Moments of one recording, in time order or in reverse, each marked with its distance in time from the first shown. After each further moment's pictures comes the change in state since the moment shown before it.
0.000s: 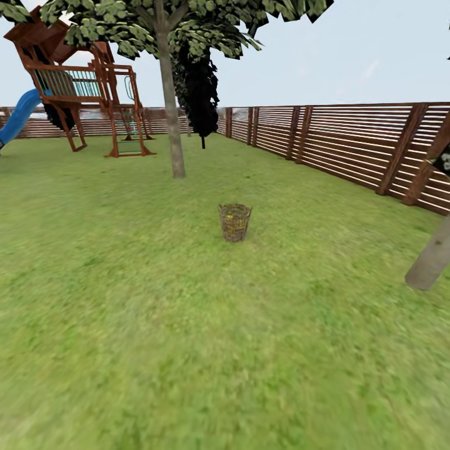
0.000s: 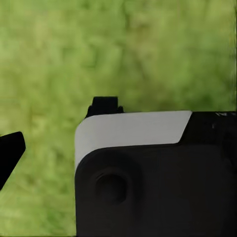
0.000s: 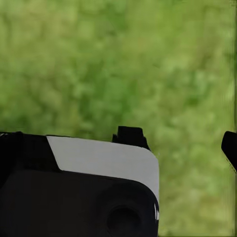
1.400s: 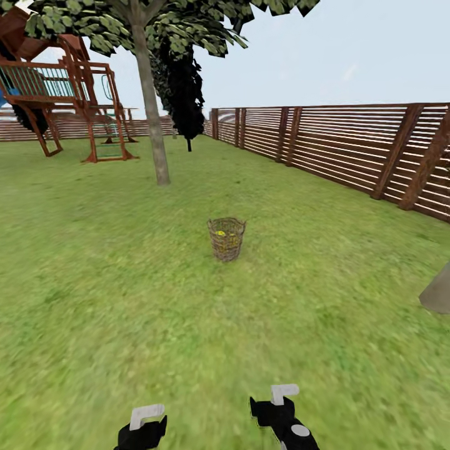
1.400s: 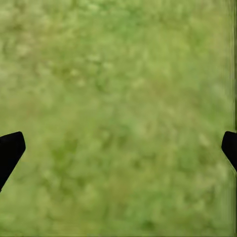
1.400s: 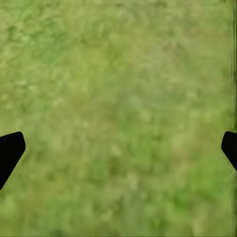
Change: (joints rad) left arm -0.131 -0.039 0.070 -0.217 0.035 -0.184 0.007; right arm -0.164 0.148 0.004 -0.347 -0.009 0.073 -0.006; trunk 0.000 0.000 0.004
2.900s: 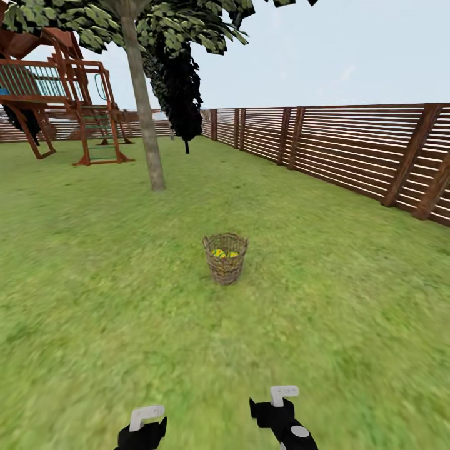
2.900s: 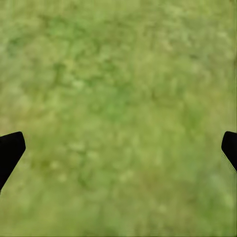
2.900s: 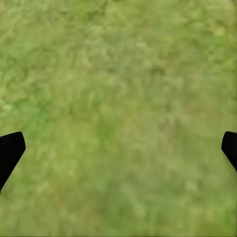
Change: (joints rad) left arm 0.001 -0.001 0.002 0.005 0.003 0.004 0.002; right arm 0.000 0.002 0.001 0.009 -0.002 0.003 -0.001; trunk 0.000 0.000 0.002
